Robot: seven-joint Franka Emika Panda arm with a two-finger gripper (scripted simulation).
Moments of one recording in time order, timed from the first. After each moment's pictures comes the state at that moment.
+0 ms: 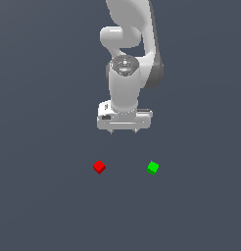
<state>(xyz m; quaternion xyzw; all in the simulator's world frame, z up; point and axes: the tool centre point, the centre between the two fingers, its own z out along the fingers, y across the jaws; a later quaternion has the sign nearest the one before) -0.010 0.012 0.172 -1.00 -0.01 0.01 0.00</state>
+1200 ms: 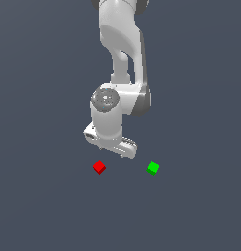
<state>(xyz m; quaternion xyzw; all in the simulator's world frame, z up) 0.053 -0.037 0.116 -0.98 0.19 0.00 0.00</state>
